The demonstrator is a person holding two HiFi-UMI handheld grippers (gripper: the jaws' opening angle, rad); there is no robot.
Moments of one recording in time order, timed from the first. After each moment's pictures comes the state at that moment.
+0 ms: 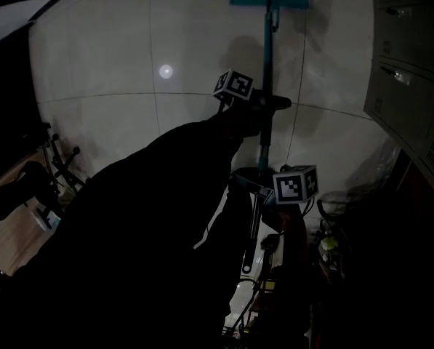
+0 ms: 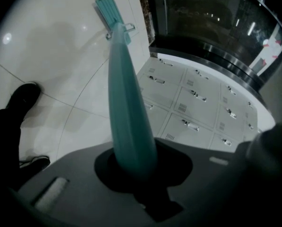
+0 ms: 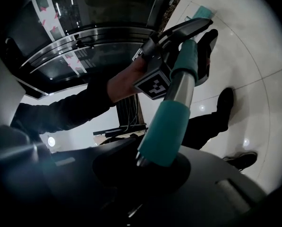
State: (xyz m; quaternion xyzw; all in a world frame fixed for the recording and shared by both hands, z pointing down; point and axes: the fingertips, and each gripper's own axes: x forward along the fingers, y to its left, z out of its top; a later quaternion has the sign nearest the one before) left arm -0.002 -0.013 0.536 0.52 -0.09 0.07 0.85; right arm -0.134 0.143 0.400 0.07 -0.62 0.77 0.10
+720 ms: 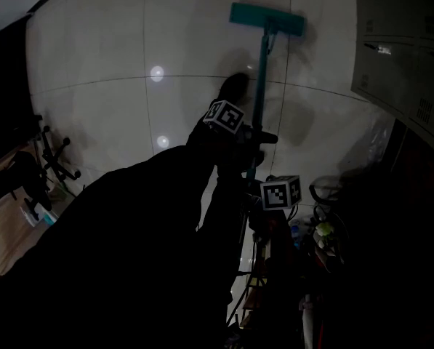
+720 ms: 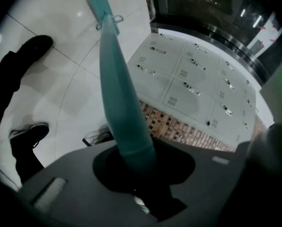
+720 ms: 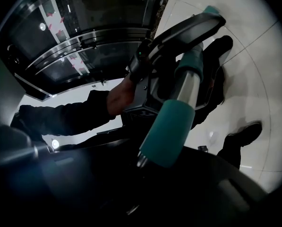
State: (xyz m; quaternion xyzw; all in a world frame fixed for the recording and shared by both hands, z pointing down) left arm 0.026 0.205 0.478 0.52 -0.01 0.12 0.85; right arm -0.112 0.301 0.372 0.08 -0.59 0.80 0.08
